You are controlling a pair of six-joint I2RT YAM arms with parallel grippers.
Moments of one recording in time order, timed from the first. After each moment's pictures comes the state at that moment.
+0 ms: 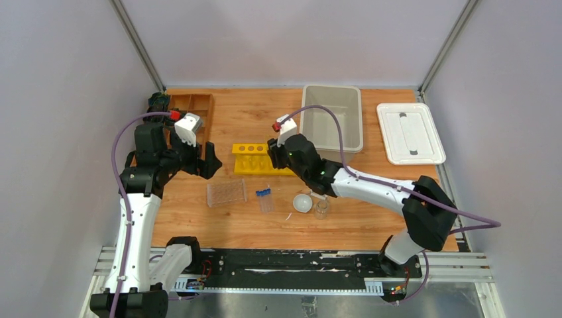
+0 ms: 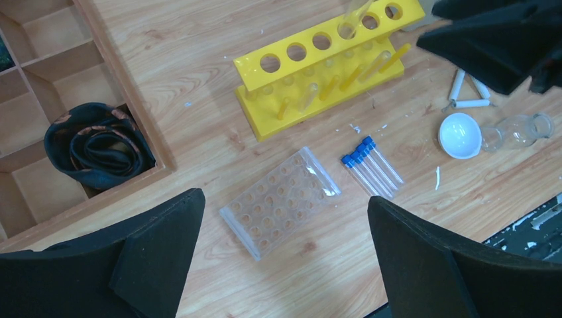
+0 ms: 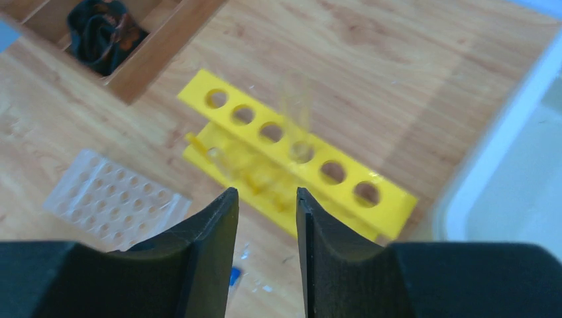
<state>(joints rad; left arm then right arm) 0.05 0.88 1.05 -0.82 0.51 0.21 0.93 1.55 1.01 0.25 0.28 0.13</state>
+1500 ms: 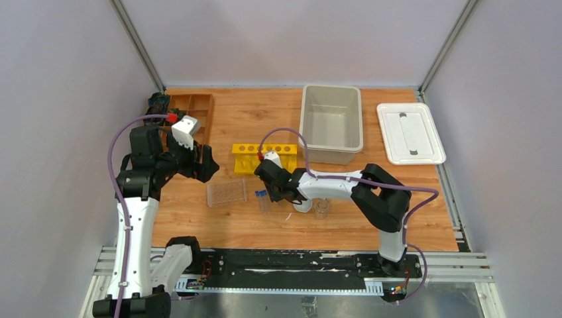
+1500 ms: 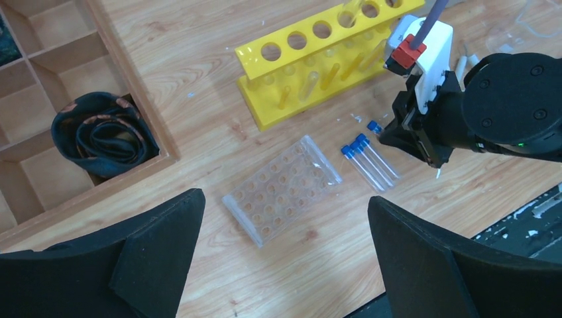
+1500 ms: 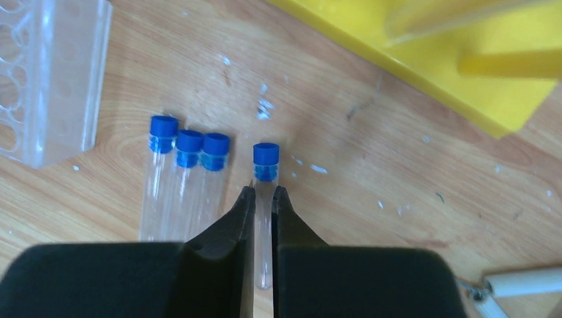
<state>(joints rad) 0.08 0.86 1.07 -0.88 0.52 0.26 1.05 1.89 1.20 -0.28 0.26 0.49</state>
